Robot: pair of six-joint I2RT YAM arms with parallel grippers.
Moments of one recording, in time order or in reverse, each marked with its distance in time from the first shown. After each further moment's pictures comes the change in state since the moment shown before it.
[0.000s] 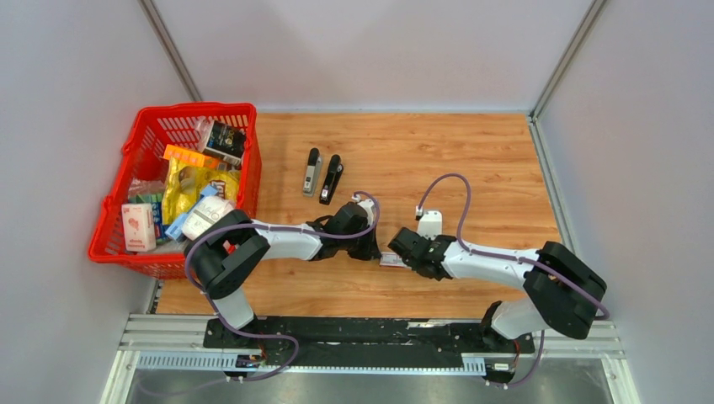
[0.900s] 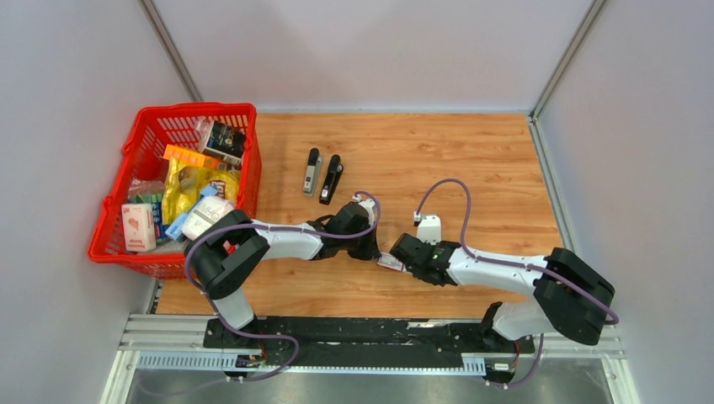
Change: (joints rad) left arm -0.002 0.000 0.015 -0.030 -0.018 0.008; right arm 0.044 -0.061 -0.044 0.001 -0.032 -0.040
